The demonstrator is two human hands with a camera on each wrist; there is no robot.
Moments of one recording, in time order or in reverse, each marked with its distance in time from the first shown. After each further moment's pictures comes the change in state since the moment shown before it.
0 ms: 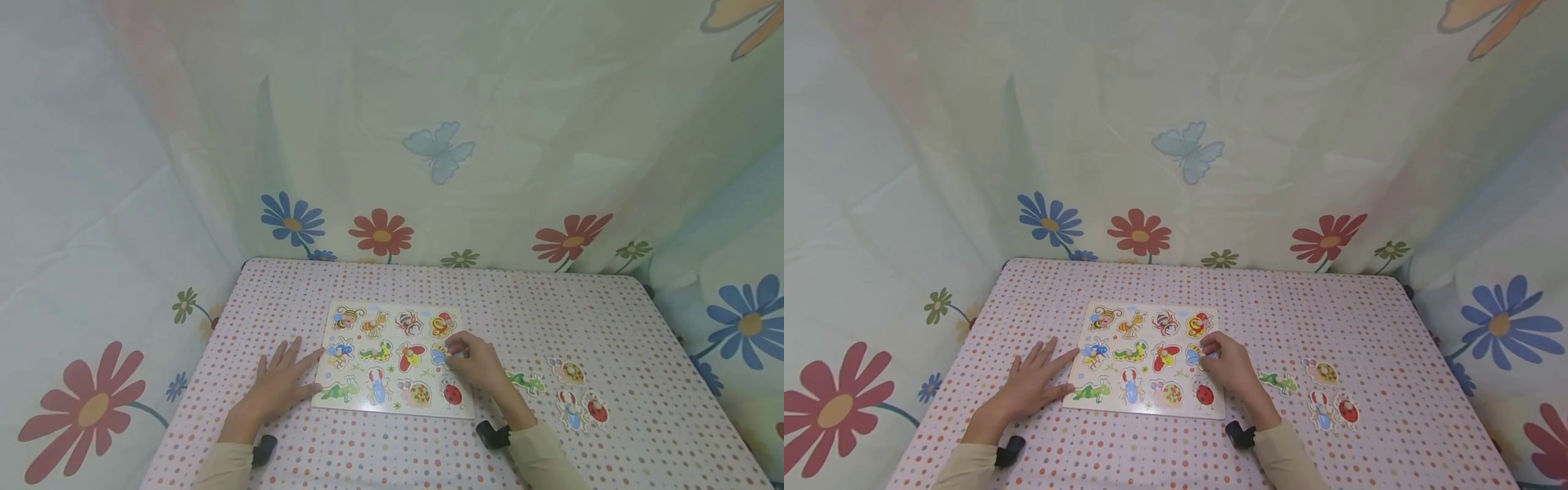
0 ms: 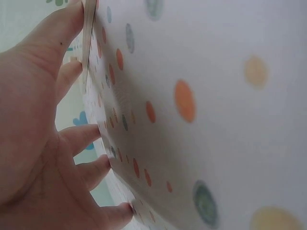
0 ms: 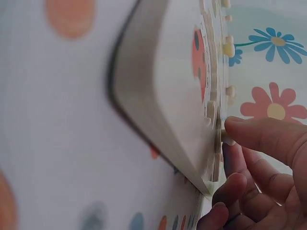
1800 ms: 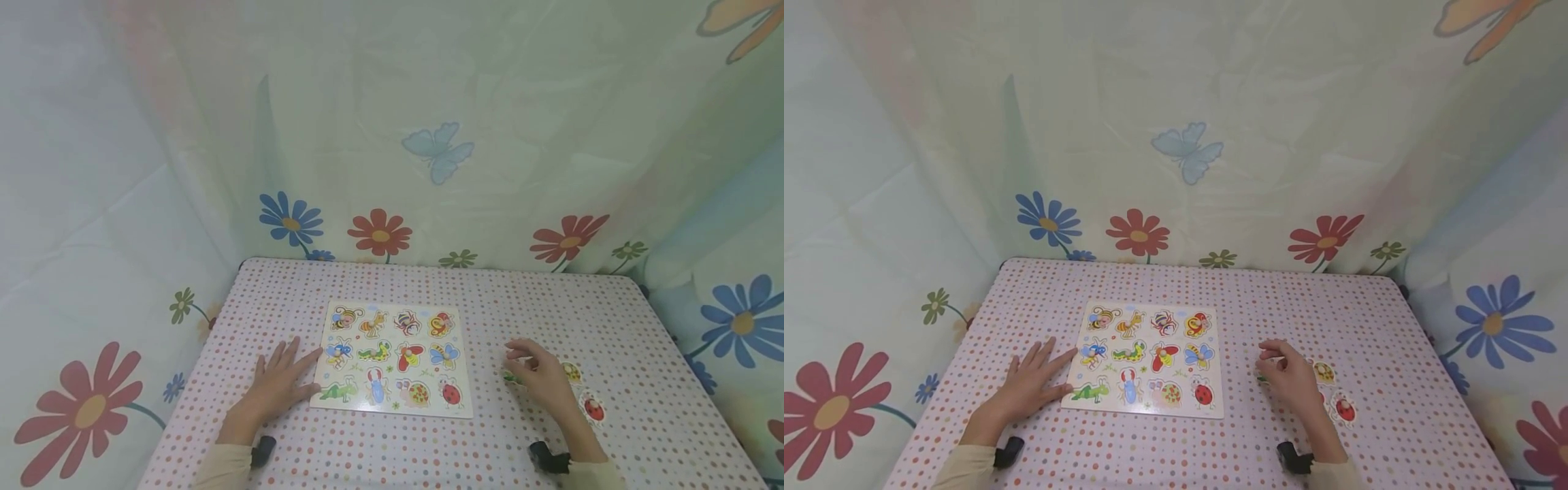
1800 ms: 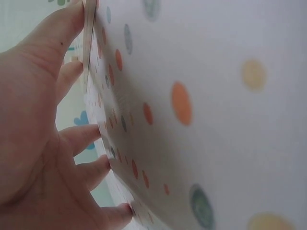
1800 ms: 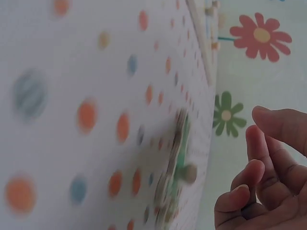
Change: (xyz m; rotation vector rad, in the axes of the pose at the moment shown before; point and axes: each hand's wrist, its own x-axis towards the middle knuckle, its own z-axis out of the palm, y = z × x) left_hand -0.003 0.003 -0.003 0.020 -0.004 -0.018; right_hand -0.048 0.051 -0.077 -0.016 0.170 -0.072
